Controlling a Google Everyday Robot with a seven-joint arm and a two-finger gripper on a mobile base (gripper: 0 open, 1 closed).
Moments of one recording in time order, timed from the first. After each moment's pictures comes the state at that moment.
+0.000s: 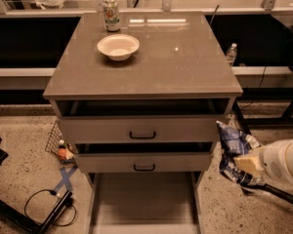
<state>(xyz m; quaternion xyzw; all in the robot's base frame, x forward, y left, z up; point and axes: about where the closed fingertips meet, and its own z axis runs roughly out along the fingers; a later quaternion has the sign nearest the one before) 0.434 -0.269 0.722 -0.25 0.91 0.11 0.30</state>
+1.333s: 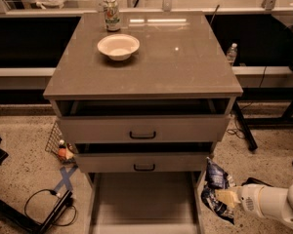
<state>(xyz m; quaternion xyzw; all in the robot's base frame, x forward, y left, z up) 0.418 -0.257 0.531 -0.14 0.91 0.25 0.29</state>
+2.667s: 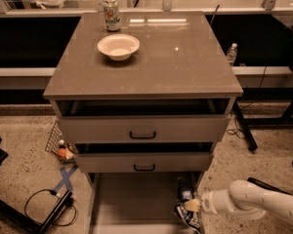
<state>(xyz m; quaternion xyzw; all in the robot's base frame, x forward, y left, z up) 0.454 -0.187 0.320 -0.10 0.93 0.31 0.15</state>
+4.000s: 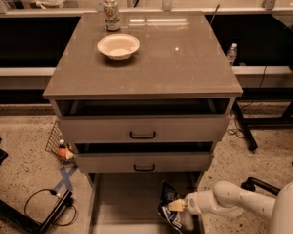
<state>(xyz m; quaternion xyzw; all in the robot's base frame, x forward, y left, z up) 0.473 -0.123 0.258 -0.09 0.90 0.41 0.12</state>
